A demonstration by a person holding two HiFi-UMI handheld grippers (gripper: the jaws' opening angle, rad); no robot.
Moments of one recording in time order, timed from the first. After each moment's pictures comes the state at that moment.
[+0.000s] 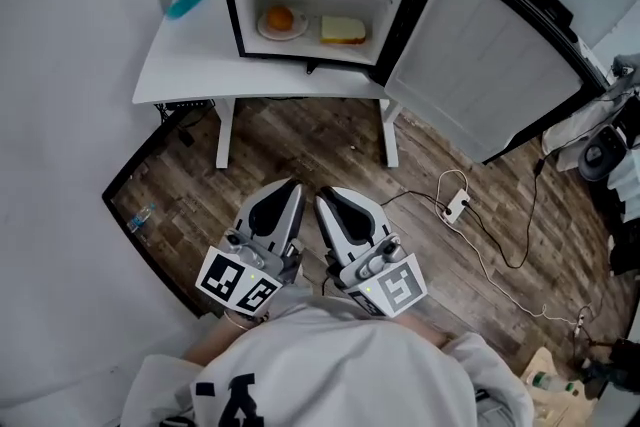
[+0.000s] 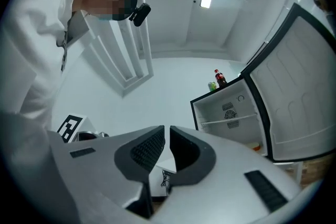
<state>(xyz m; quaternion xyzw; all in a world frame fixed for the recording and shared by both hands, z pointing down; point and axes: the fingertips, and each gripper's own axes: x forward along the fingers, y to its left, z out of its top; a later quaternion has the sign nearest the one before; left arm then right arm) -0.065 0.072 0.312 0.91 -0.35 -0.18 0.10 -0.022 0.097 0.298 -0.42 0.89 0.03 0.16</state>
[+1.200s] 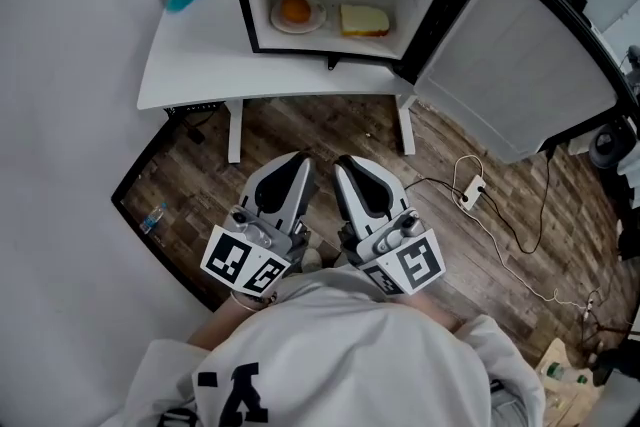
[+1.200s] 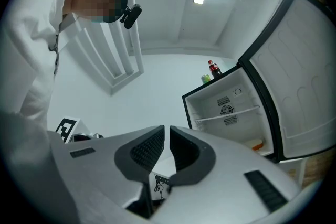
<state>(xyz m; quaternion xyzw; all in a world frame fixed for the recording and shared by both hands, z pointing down) -0.102 -0.011 0.314 0.92 -0.34 -0.18 0.10 -0.047 0.009 0.306 -0.46 0.87 0.00 0.16</state>
